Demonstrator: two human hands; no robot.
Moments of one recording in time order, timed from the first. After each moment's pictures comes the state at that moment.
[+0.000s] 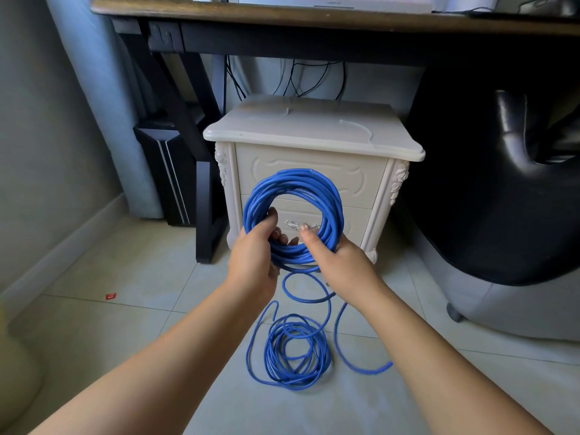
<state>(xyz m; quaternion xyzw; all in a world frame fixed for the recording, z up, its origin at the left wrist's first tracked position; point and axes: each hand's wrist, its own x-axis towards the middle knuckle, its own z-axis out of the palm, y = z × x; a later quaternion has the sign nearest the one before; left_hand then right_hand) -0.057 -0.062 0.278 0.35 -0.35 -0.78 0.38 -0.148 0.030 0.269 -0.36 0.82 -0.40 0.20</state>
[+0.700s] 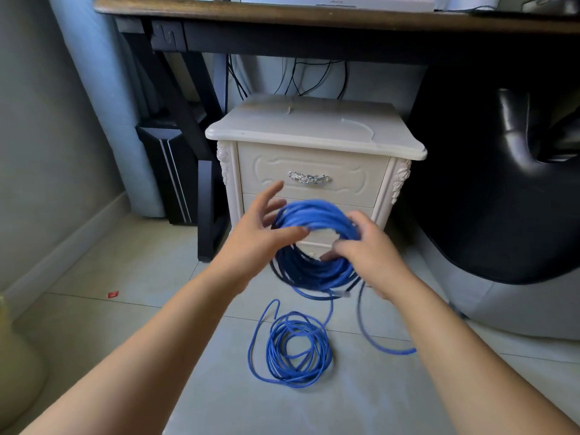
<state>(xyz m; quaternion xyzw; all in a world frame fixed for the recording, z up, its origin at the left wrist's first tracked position) -0.034 -0.082 0.288 0.25 -0.70 -0.62 0.25 -0.171 0.037 0.281 -0.35 0.73 -0.55 0.22</state>
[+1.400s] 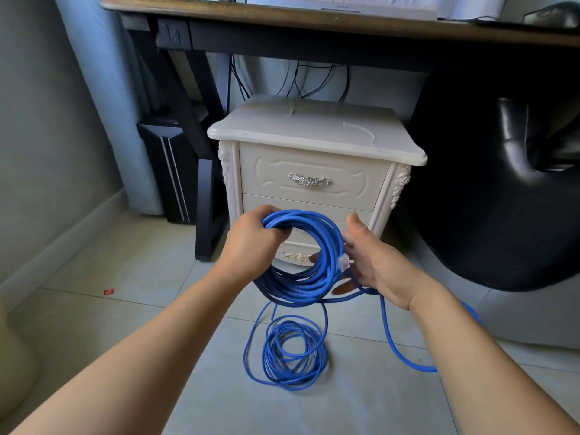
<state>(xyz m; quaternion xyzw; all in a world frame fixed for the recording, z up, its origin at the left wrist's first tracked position) -0.042 -0.090 0.280 0.35 -0.75 -0.48 0.30 -0.185 0.053 0.279 -0.36 0.64 -0.48 0.48</state>
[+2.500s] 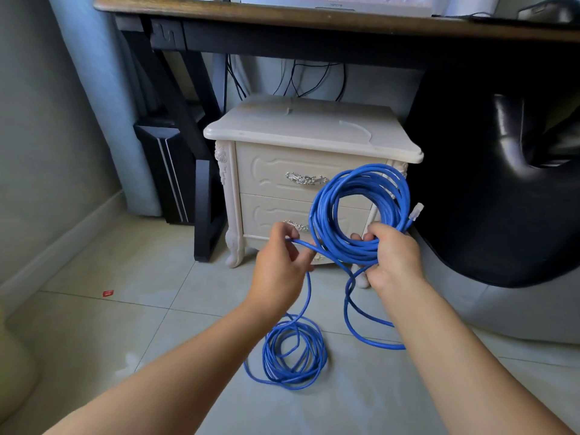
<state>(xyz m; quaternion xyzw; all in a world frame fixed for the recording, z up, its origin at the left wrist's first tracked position) -0.063 -0.044 0.247 0.33 -0.73 -0.50 0.33 -0.189 0.037 0.276 0.03 0.57 -0.78 0.25</state>
